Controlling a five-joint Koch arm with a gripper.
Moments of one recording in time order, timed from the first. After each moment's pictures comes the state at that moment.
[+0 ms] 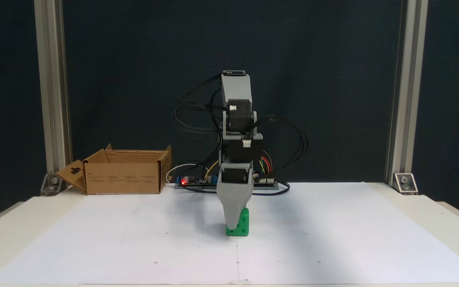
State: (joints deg) arm -2.3 81.4 80.5 62.9 11.1
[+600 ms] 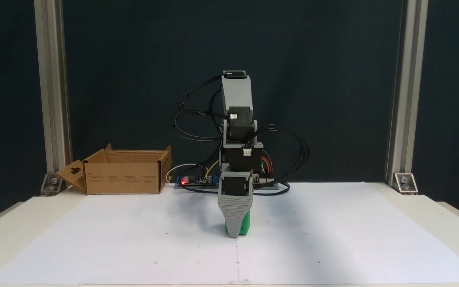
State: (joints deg) arm -2.4 78.1 82.9 58.6 11.1
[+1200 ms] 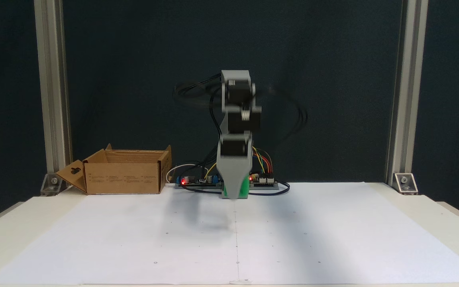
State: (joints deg) arm -1.6 90.4 68.0 77.2 11.1
